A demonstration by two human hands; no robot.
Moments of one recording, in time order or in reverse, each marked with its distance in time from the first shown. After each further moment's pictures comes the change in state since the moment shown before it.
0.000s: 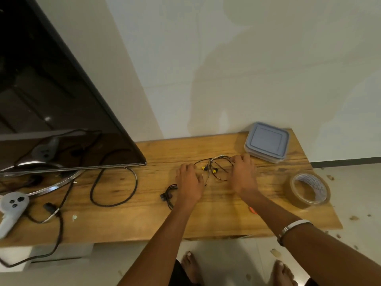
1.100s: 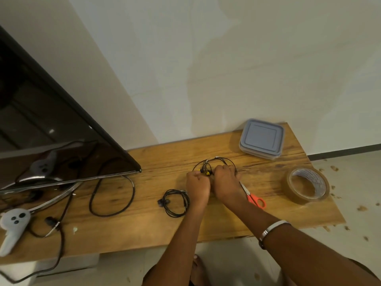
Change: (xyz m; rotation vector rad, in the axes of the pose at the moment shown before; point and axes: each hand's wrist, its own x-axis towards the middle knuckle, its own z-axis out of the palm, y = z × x) left_hand -0.004 0.039 0.030 -0.657 -0.040 -0.512; right_hand -0.009 -0.026 0.021 -0.061 -0.235 0.046
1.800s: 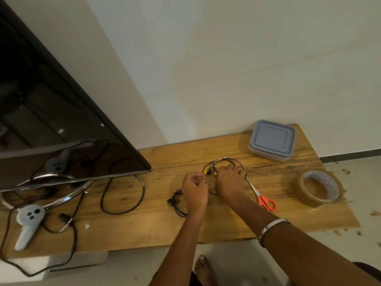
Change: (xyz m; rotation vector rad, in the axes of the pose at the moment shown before) left_hand -0.011 -0.003 -0.039 -0.096 0.113 0.187; right_hand -0.002 -0.021 -0.001 -0.270 0.007 -0.018
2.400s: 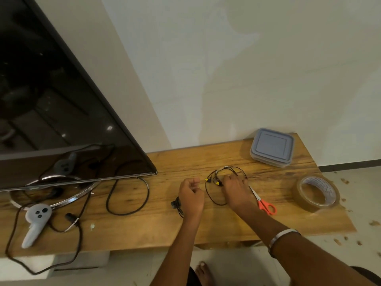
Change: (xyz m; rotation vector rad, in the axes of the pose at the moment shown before) left_hand -0.004 -0.005 -0.026 0.042 0.016 0.086; right_hand -0.008 0.020 0.017 -0.023 0.050 -0.150
